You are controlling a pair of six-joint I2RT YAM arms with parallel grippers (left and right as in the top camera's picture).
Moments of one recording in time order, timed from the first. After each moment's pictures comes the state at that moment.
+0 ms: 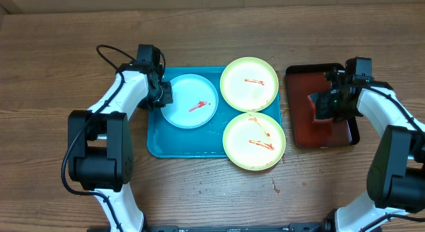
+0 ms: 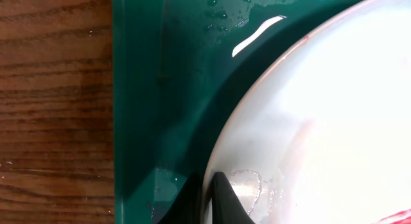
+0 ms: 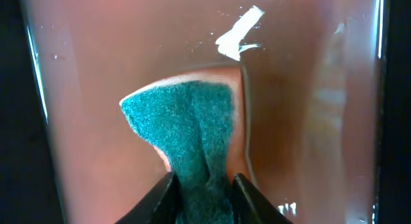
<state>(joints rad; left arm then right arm) -0.09 2.01 1.36 -0.74 0.01 -0.21 -0.16 1.82 1.11 -0.62 -0.16 -0.09</state>
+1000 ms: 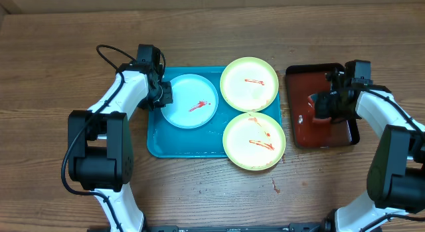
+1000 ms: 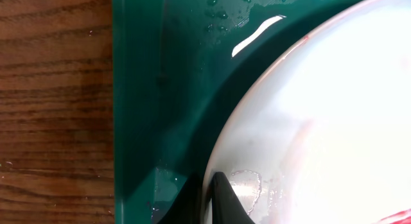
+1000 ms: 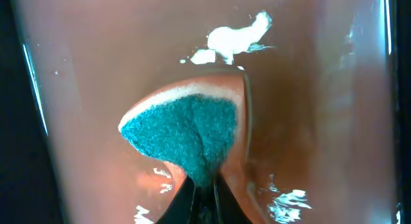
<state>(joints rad) -0.09 2.01 1.36 -0.74 0.01 -0.21 -0.16 1.82 1.07 -0.56 -0.18 0.01</state>
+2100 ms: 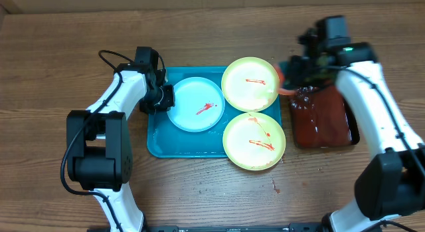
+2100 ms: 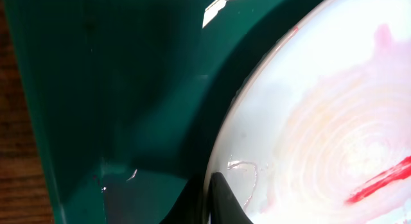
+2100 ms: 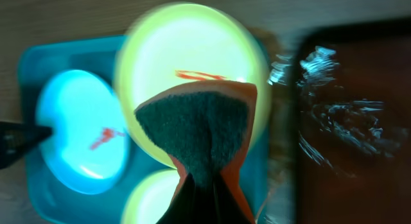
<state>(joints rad) -0.08 2.01 1.36 -0.81 0.16 -0.18 0.17 1.76 1.53 -0.91 -0.29 0.27</state>
